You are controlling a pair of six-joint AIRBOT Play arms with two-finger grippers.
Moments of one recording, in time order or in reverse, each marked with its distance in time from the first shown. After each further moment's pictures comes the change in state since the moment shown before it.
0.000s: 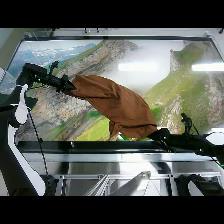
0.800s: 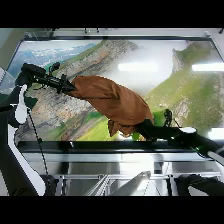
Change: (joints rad) left arm 0.010 -0.002 0.004 -0.071 0.142 -0.019; right arm 0.332 -0.483 0.100 0.633 -0.461 -0.489
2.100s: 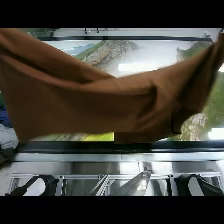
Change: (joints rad) left arm 0.282 1.191 -0.362 -0.214 -0.097 0.019; right arm -0.703 0.573 0.610 -0.051 0.492 -0.184
